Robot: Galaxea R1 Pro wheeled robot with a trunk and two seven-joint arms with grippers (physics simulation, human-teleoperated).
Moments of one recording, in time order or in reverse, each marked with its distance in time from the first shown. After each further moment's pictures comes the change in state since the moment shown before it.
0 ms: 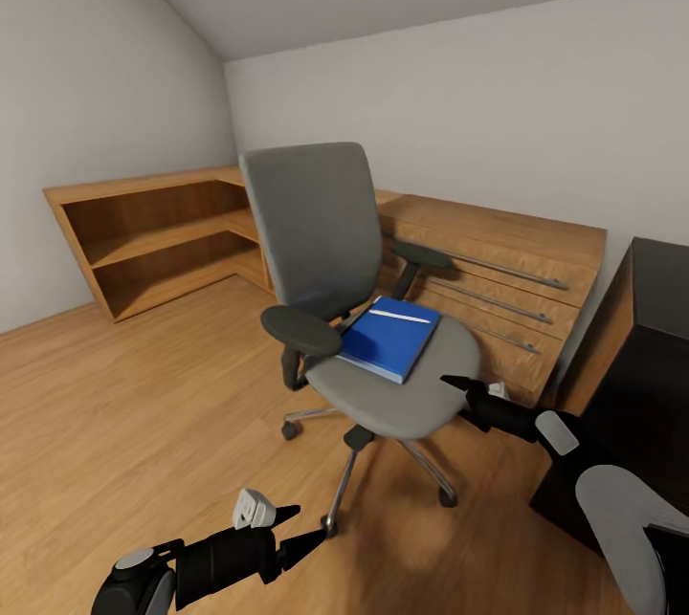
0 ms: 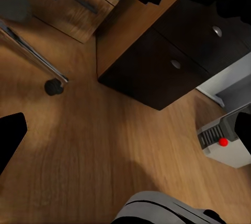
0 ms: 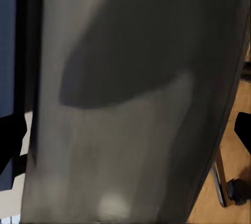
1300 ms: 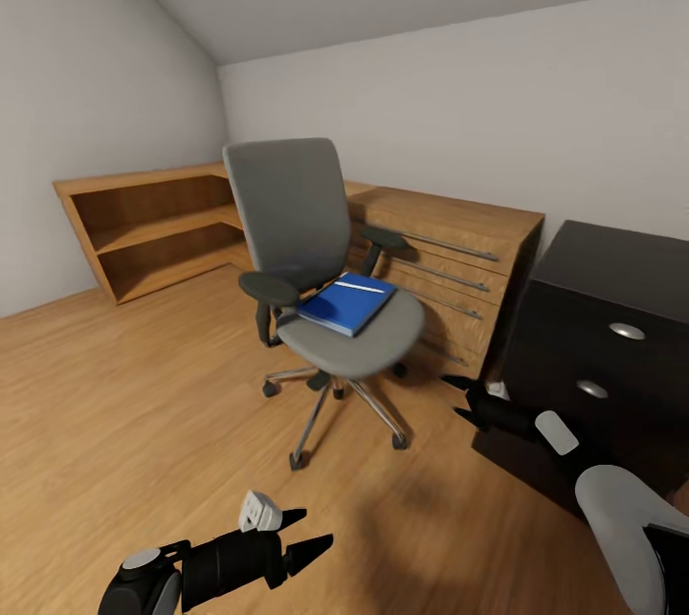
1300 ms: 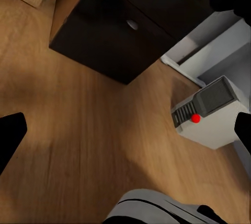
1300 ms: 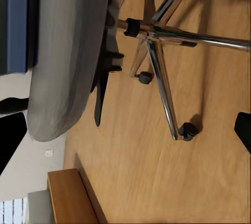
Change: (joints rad) left arm 0.000 -0.001 -0.029 0.001 0.001 0.001 0.000; right arm 0.000 0.001 -0.001 0.000 -0.005 0.002 -0.003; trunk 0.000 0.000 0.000
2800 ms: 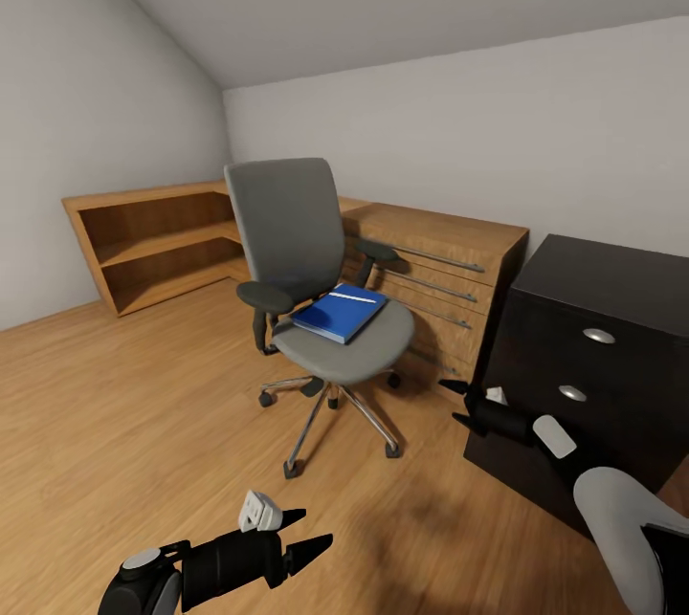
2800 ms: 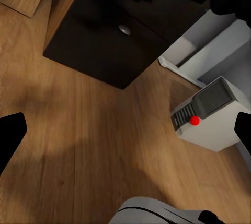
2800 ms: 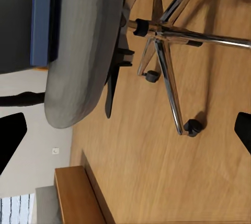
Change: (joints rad) left arm 0.000 0.000 0.000 0.000 0.000 0.002 0.009; right arm 0.000 0.004 0.000 0.033 -0.003 -0.001 0.003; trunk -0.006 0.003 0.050
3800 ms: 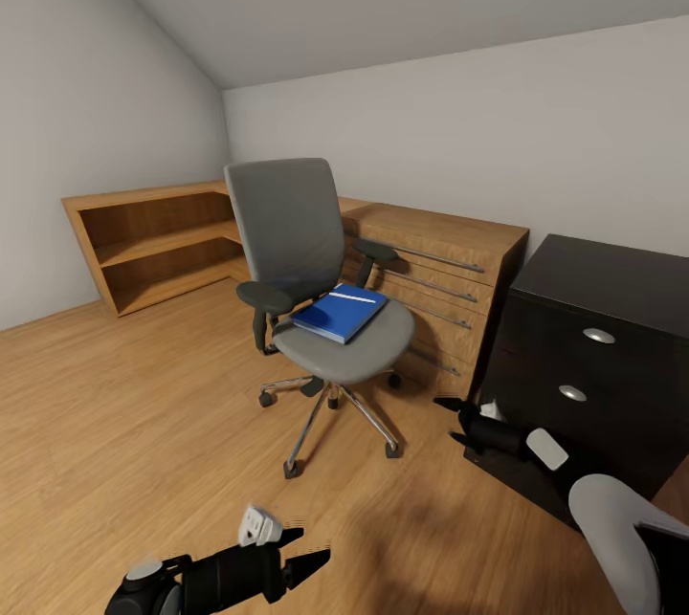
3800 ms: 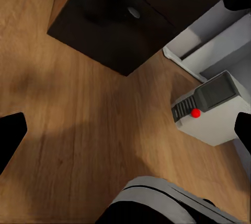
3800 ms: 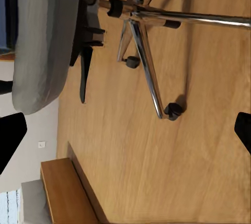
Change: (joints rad) left arm 0.000 0.002 0.005 0.095 -0.002 -0.009 0.001; right arm 0.004 0.012 0.002 0.084 0.055 -0.036 -0.003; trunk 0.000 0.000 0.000
